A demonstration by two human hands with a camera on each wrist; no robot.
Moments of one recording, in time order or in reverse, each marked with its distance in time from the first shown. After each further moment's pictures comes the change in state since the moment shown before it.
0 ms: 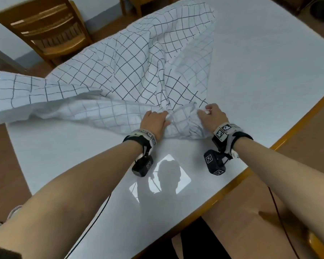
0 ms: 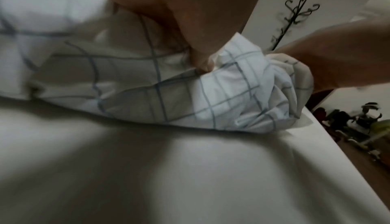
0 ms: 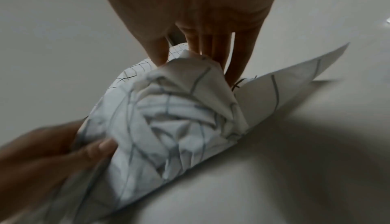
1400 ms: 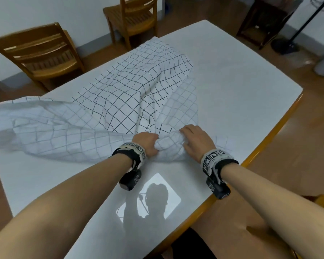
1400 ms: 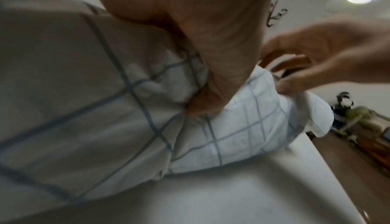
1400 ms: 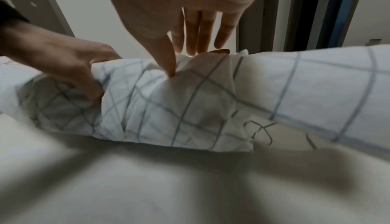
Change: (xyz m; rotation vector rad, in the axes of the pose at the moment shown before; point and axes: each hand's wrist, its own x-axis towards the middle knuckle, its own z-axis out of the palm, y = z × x) left_hand -0.013 0.030 -0.033 0.125 -0.199 0.000; right_hand -0.059 0.002 -0.029 -0.476 0.055 -0.708
